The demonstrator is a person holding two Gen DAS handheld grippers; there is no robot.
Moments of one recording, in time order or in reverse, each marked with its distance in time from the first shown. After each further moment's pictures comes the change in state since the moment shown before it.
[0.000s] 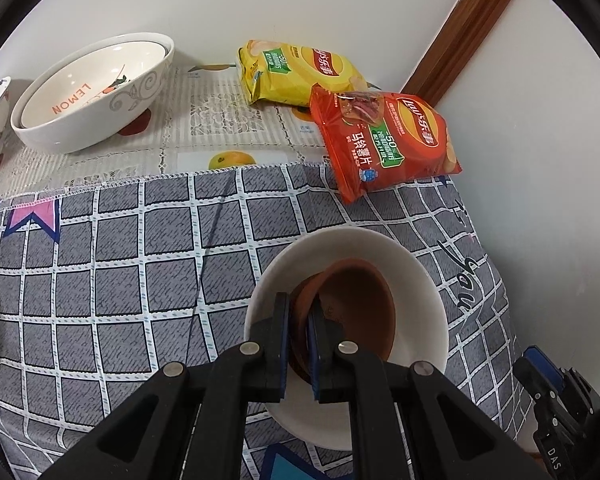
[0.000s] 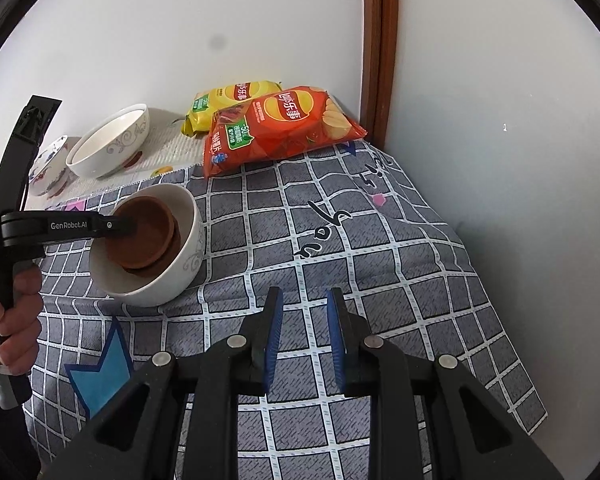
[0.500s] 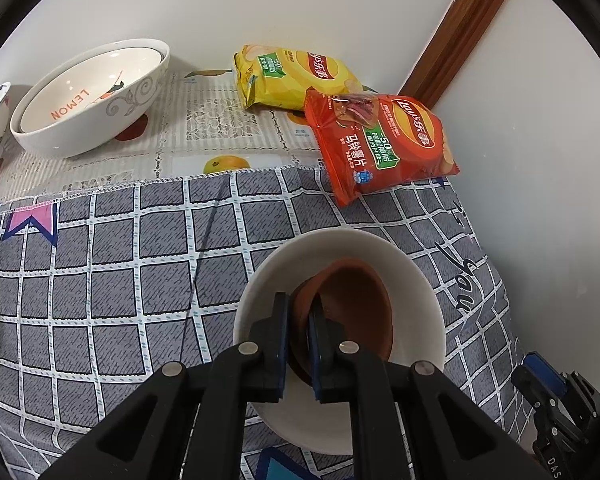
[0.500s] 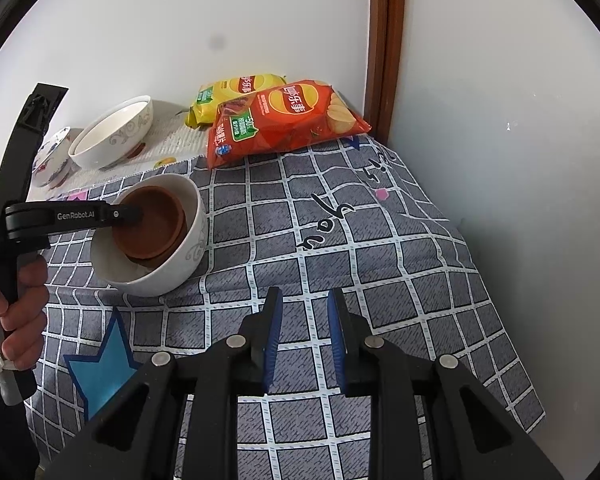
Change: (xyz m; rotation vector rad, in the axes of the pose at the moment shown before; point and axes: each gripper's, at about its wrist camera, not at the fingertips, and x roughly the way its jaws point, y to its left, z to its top) left arm 0.000 -0.003 -0.002 0.009 -0.023 0.008; right arm -0.002 0.003 -0.002 -0.023 0.017 0.005
